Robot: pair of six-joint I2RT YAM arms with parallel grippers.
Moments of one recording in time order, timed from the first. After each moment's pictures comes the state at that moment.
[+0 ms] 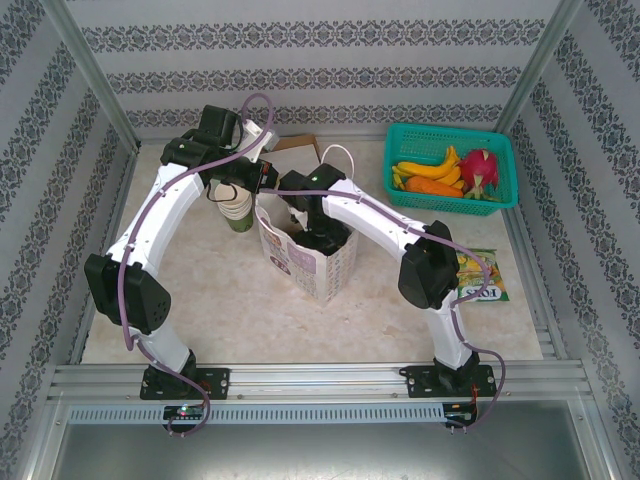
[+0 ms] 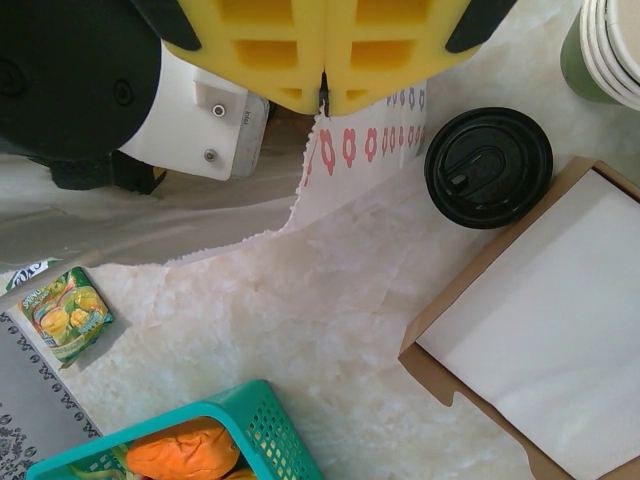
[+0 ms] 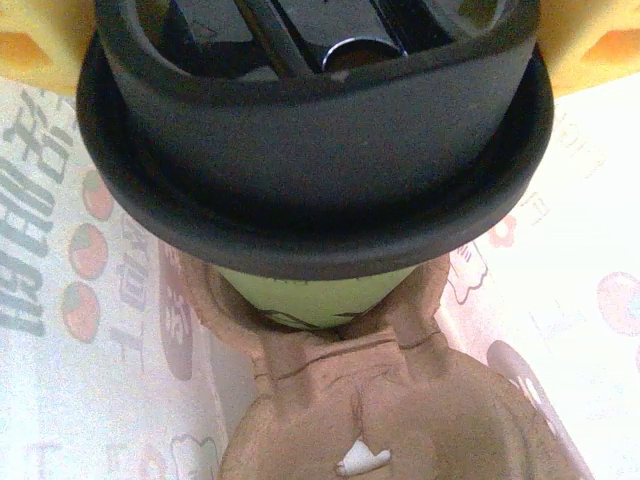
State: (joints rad) left arm -0.25 1.70 1.78 -0.99 0.51 0.10; right arm 0.79 2.12 2.01 -1.51 -0.08 0.26
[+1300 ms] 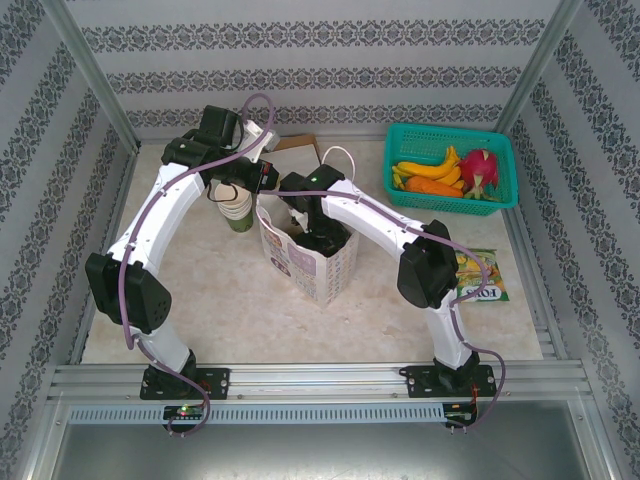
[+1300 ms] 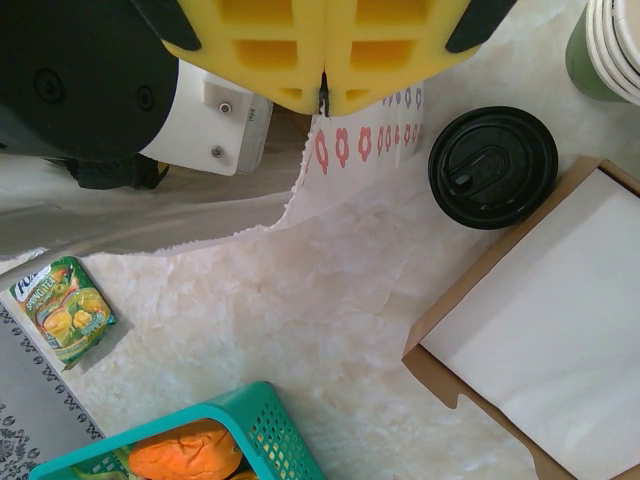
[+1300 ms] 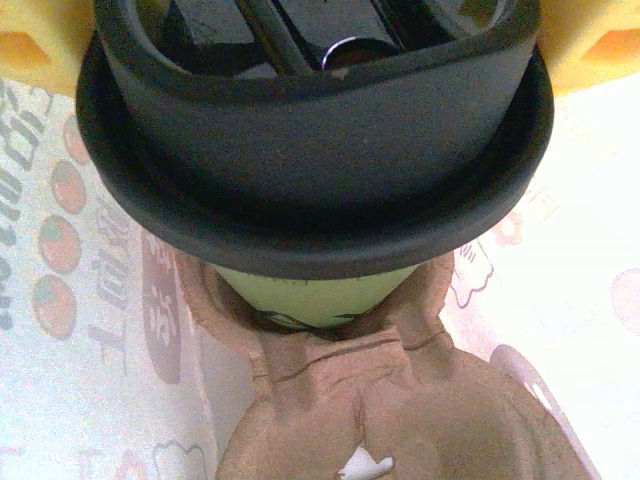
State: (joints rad) left arm -0.25 1.71 1.78 -0.99 0.52 0.10; right arm 0.79 2.12 2.00 -1.52 -0.10 0.27
